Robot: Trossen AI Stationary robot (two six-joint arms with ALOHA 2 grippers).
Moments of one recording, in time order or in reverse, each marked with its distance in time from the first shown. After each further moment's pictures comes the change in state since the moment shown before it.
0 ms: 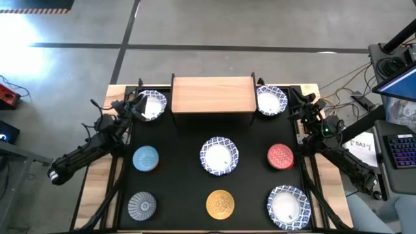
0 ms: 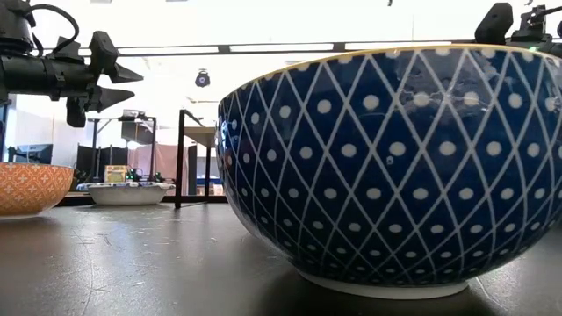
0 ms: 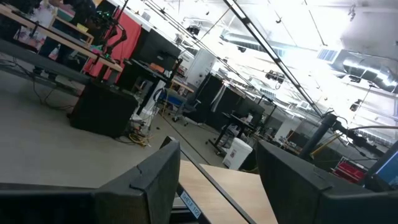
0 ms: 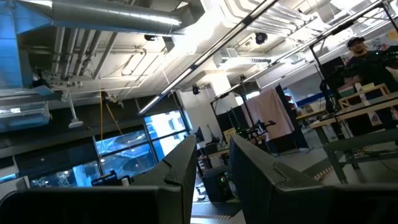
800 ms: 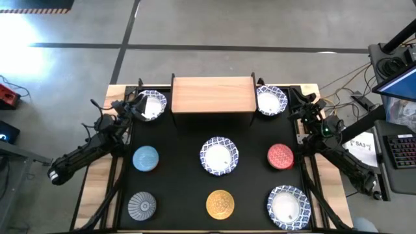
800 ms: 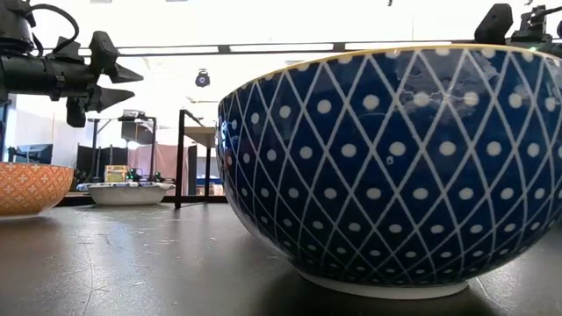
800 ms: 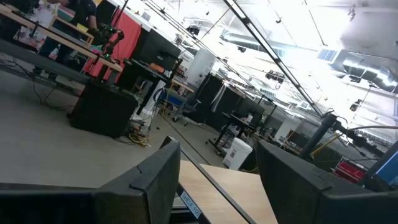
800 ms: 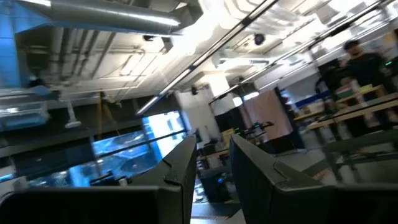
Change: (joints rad) left arm 0.000 0.000 0.000 0.000 0.000 0.000; right arm -0.032 0.000 0.000 0.000 -0.002 0.000
